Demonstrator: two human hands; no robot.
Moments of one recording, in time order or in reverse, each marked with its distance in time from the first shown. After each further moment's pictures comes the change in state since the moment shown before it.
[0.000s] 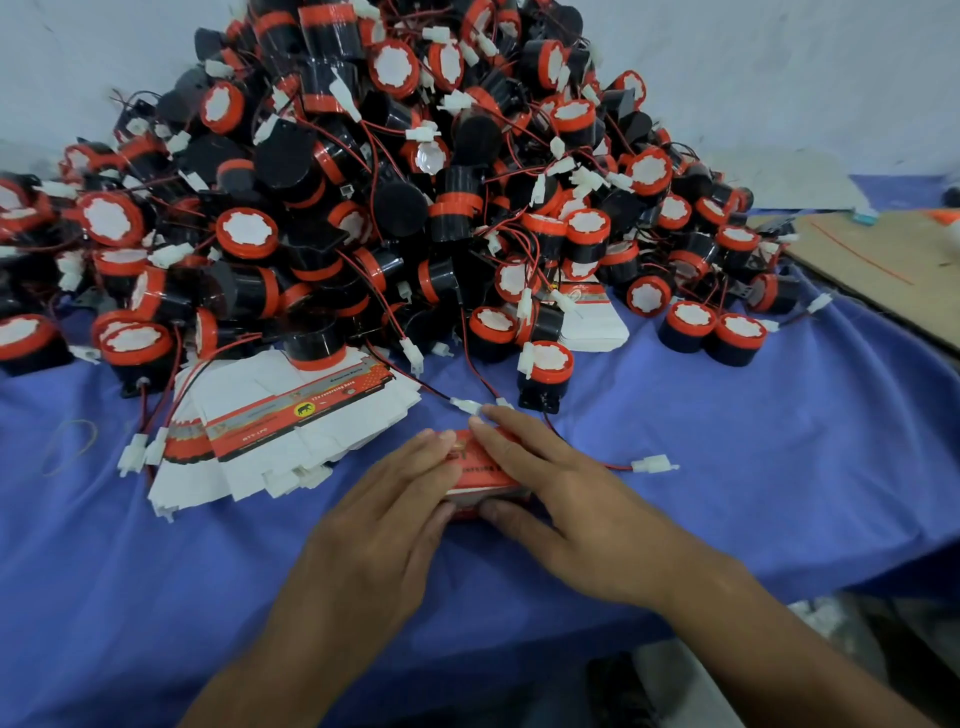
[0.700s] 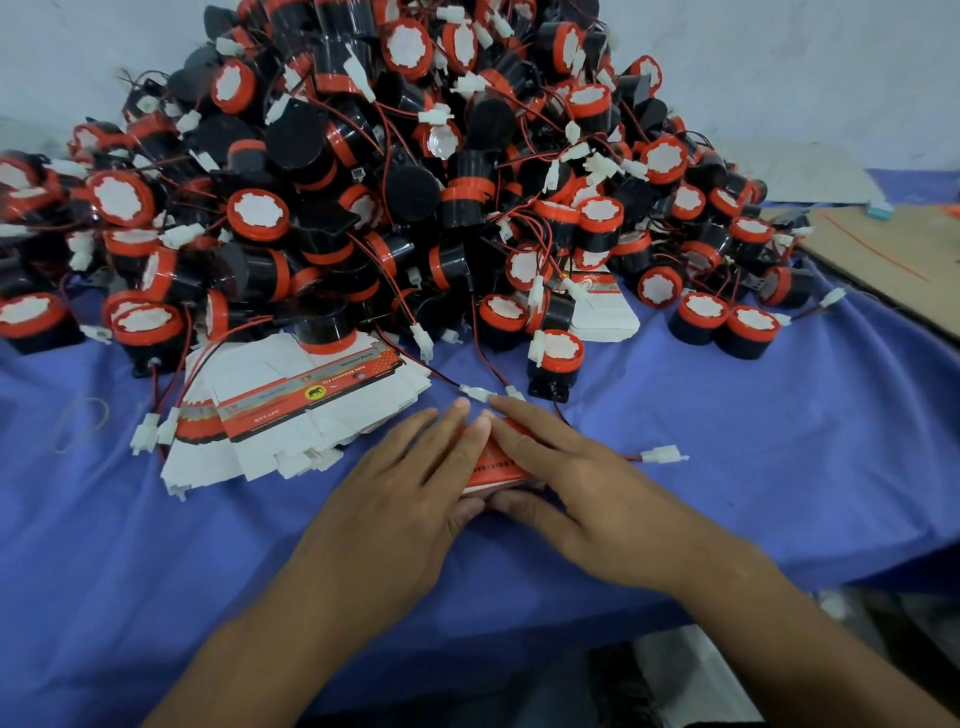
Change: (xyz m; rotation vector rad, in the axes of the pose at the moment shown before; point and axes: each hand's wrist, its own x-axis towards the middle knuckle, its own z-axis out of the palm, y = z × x) left_hand 0.013 -0.002 -0.006 0.198 -0.245 0.031; right_hand 0.000 -0.001 -0.007 -0.039 -0.053 -0.023
